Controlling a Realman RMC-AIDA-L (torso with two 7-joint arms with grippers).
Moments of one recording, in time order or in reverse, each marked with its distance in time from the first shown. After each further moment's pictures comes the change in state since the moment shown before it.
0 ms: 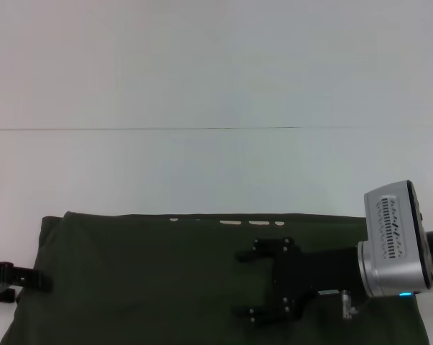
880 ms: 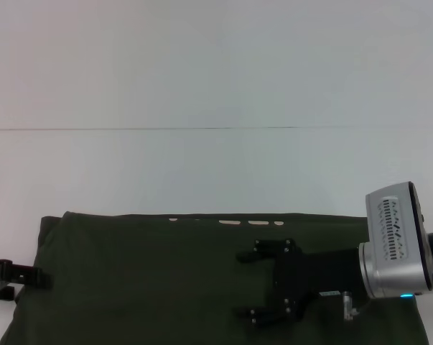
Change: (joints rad) left arm 0.001 0.000 0.001 0.015 -0.012 0.013 -0.001; right arm -0.006 0.000 0.000 -0.001 0.001 -0.001 0.000
